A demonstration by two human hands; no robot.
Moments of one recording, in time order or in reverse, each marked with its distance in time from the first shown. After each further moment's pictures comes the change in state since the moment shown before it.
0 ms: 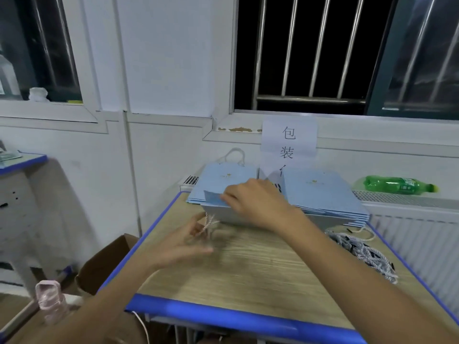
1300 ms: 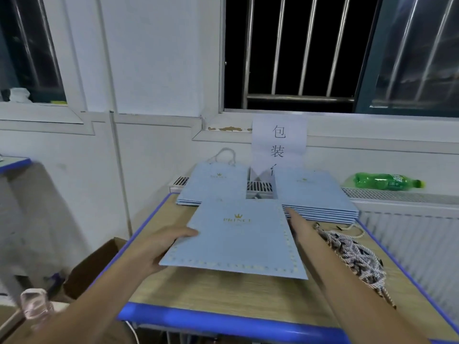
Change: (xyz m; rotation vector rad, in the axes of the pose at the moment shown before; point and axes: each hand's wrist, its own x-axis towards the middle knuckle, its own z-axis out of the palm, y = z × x) left_hand -0.008 0.046 0.011 -0.870 -0.013 -0.365; right_hand -0.059 0.094 0.091 1.944 0.123 1.386
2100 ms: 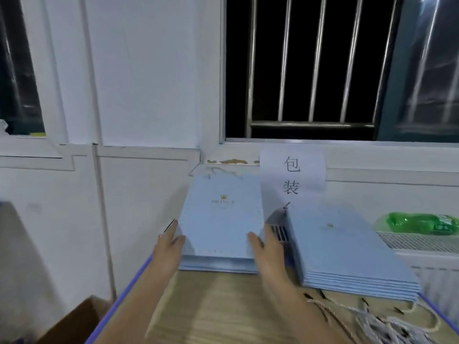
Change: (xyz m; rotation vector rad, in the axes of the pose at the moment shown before) left_hand 0.179 0.046 -0.052 0.478 0.588 0.621; right_hand 0.128 0.000 0.084 -0.773 0.125 -0.800
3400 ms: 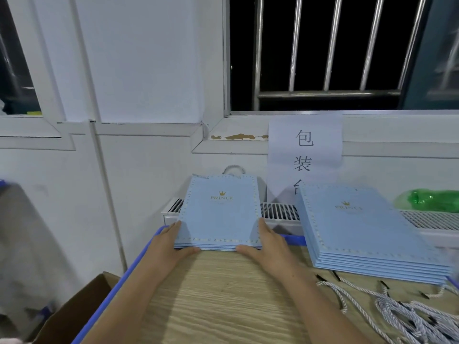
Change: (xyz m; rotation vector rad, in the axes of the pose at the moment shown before) left_hand -0.001 -0.042 -0.012 0.504 -0.216 0.000; right_hand -0.002 0.023 0.001 -0.496 -0.386 0.001
